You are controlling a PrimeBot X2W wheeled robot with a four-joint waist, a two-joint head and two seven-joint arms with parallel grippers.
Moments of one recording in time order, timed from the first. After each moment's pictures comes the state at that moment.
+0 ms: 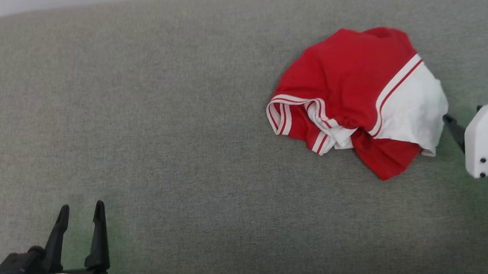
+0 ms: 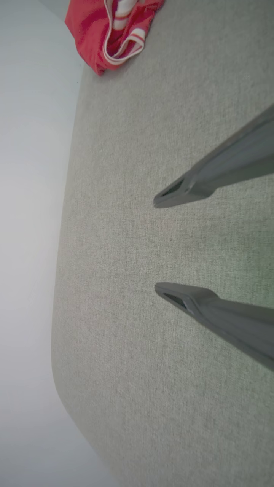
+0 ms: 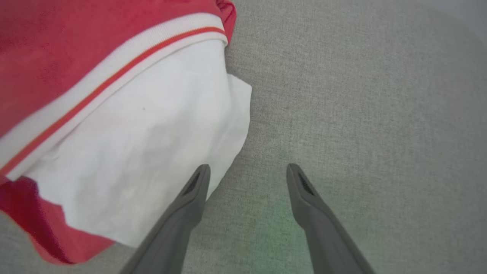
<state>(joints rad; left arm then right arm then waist) 0.00 0.29 -0.02 0.19 -0.41 -0.13 -0.26 -0.41 -0.36 -0.01 0.25 0.29 0.13 0.64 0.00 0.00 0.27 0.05</state>
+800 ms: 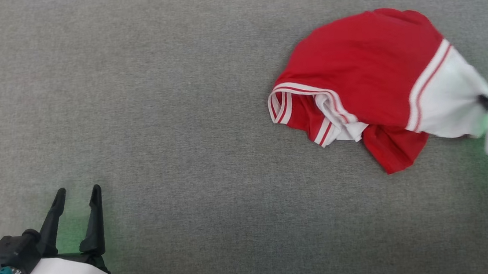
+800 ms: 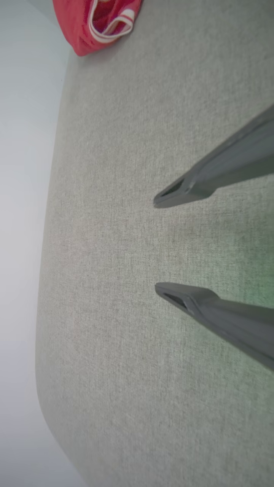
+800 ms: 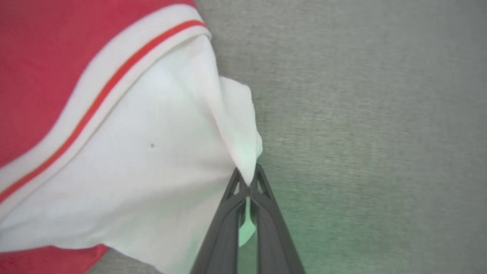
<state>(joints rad) -0.08 0.33 -0.06 0.21 -0.45 -0.13 -0.26 -0.47 -0.36 -0.09 0.27 0.31 0.13 0.69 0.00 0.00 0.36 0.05</state>
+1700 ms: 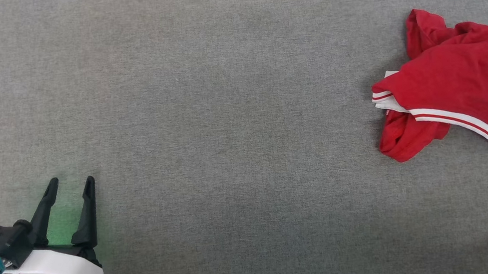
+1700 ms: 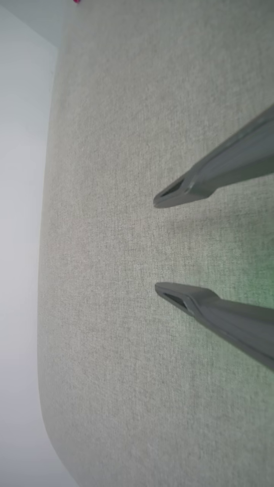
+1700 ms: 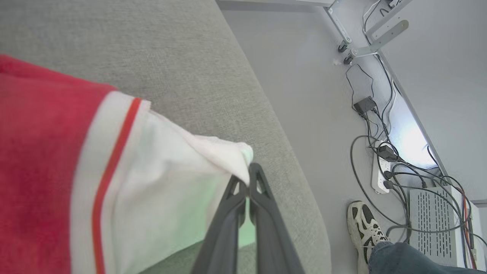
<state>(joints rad) -0.10 0.40 -0.10 0.20 -0.48 -0.13 -0.26 -0.41 -0.29 -0.75 0.28 -0.21 0.13 0.51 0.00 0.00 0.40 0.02</state>
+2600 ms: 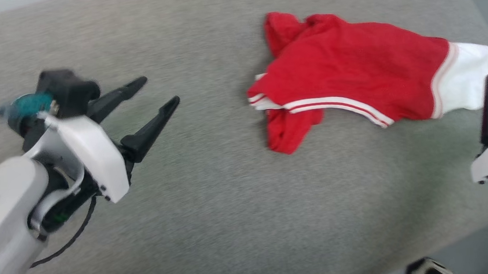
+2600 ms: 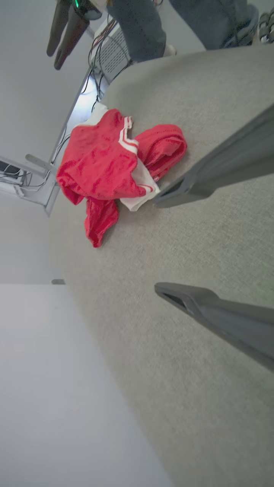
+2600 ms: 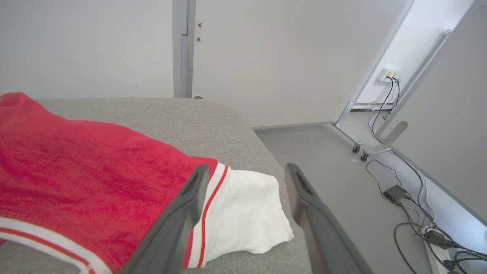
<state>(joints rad) -0.81 0.81 -0.89 0.06 -0.96 -0.13 0.04 -0.30 -0.05 -0.38 0.10 -0.04 0.13 -0.03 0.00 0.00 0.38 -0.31</state>
